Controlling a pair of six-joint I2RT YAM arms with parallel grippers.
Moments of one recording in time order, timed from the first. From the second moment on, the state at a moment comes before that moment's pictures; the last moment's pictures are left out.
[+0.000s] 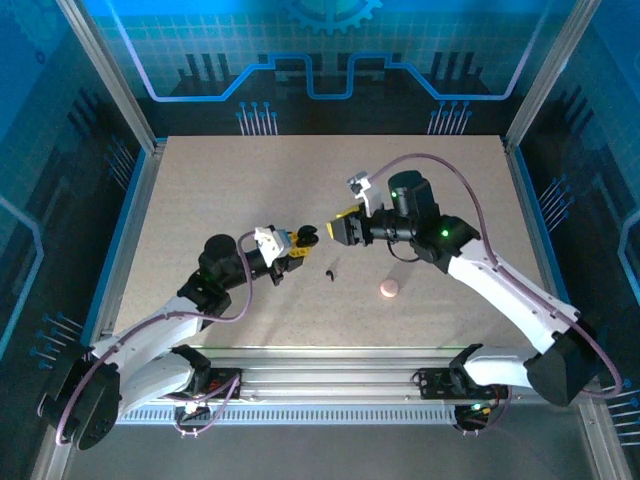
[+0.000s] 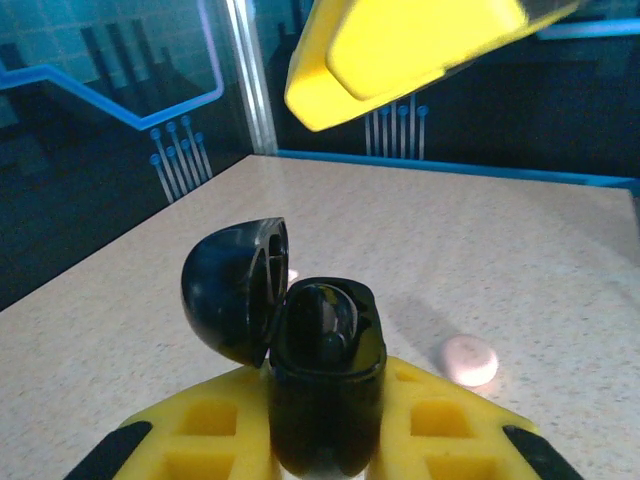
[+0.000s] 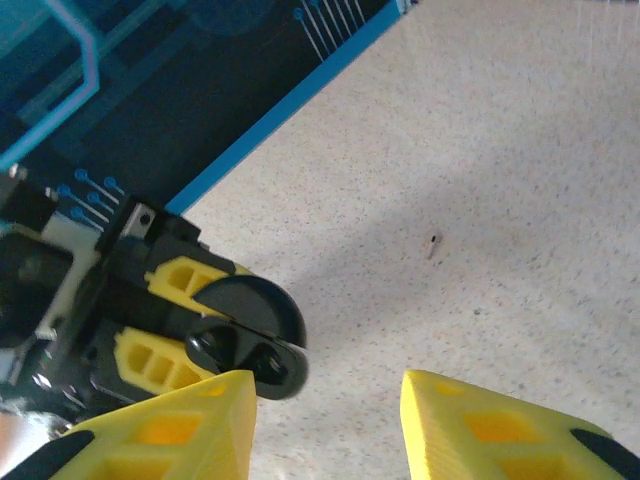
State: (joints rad) left arm -0.49 1.02 0.43 0.50 0.53 0.17; right arm 0.60 1.24 1.11 -0.36 -0.46 0.20
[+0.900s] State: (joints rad) left arm -0.44 0.79 0.18 0.70 0.63 -0.25; right arm 0.58 1.54 1.13 -0.63 -0.38 -0.06
